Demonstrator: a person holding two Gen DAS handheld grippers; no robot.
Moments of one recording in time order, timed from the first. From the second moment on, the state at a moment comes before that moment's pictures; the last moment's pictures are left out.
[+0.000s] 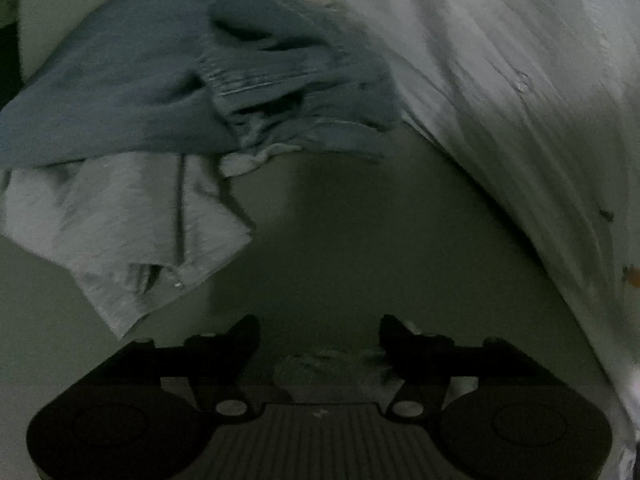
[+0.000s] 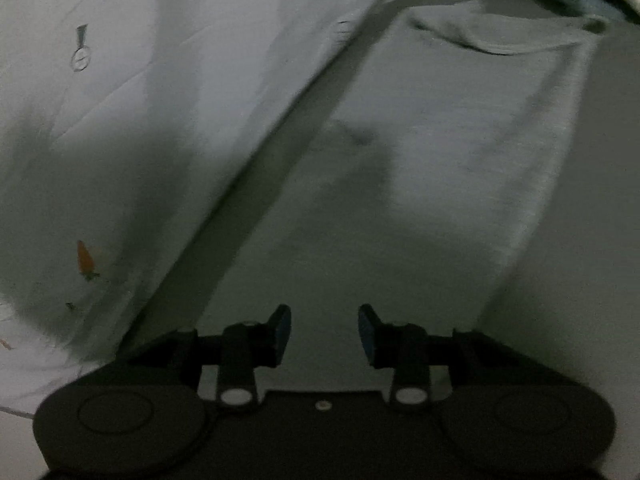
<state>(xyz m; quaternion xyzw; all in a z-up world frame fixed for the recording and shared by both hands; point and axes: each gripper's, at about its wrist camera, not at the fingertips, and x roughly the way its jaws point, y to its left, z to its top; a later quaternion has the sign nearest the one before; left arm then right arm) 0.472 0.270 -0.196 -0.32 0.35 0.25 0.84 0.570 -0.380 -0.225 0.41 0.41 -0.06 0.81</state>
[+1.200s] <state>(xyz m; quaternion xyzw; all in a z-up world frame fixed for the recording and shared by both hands) 0.473 0.270 -0.211 -0.25 0.39 0.06 0.89 0.453 -0.319 -0.215 0.40 0.42 -0.09 0.81</state>
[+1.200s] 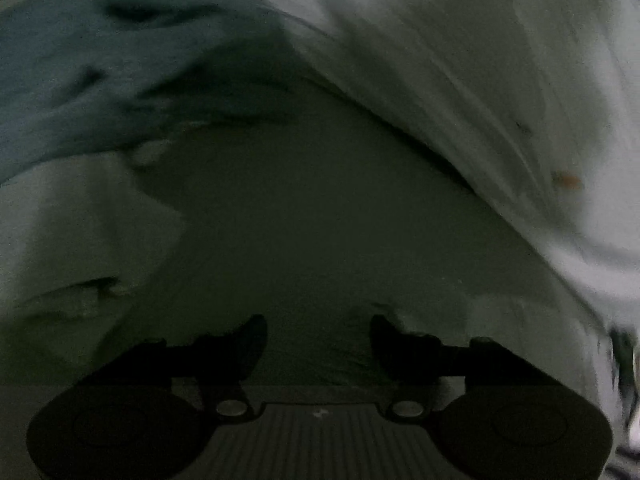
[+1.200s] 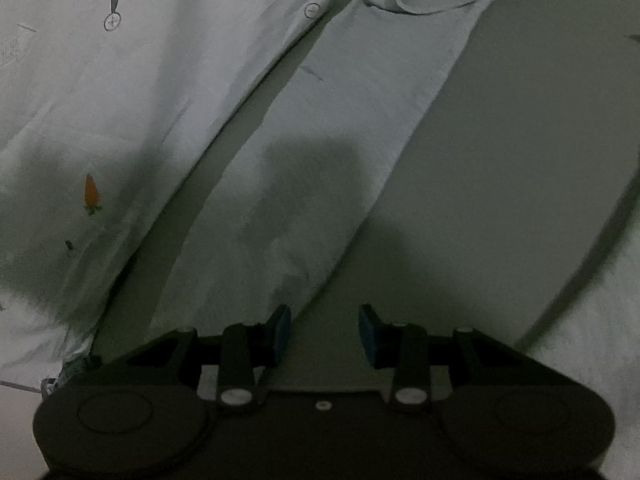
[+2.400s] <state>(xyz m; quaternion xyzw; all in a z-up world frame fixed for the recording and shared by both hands) 0.511 0.294 -0.196 -0.06 0.40 0.28 0.87 0.438 -0.338 -0.202 0.35 0.43 -0.07 0.83</state>
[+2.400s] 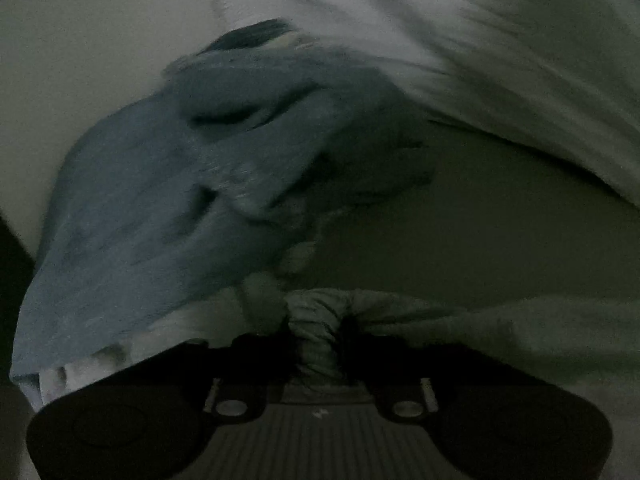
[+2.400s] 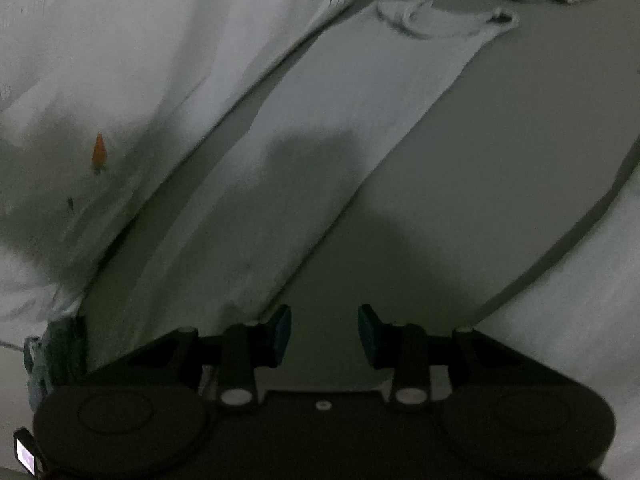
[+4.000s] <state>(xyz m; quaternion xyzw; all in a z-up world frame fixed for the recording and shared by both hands) 0.557 0.130 -0.217 -0.16 0.43 0.35 0.82 0.665 -0.561 -0.230 0.18 0.28 -0.16 0.93</state>
